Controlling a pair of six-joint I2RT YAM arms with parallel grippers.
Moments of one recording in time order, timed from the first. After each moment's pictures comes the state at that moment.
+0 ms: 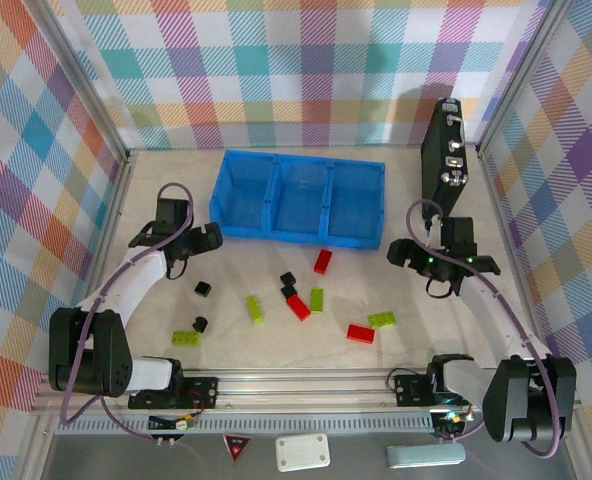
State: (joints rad) left arm -0.11 1.34 0.87 -0.48 -0.04 -0.36; right arm 0.05 1.09 0.71 -0.58 -0.30 0.36
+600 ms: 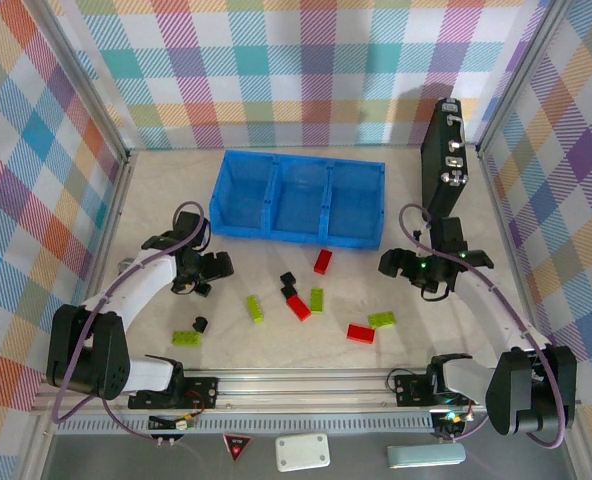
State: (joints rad) left arm -0.21 1.34 0.84 -0.76 0.00 -0.50; right arm 0.10 1.13 0.75 -0.72 -0.34 0.39
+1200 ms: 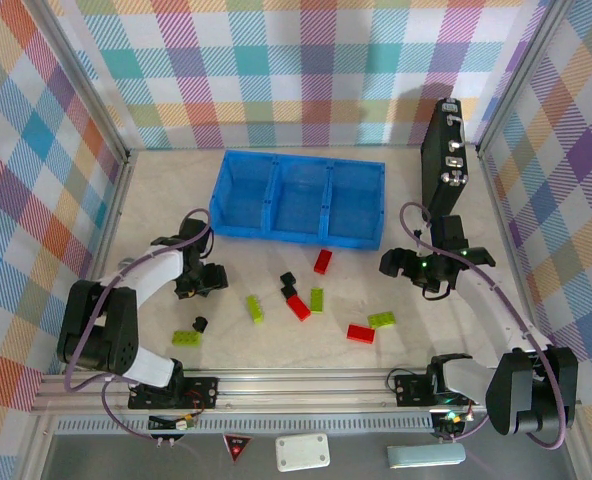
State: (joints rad) left arm -0.19 1.47 0.81 -0.74 -0.01 -0.44; right arm 0.10 1.13 0.77 -0.77 -0.33 0.38
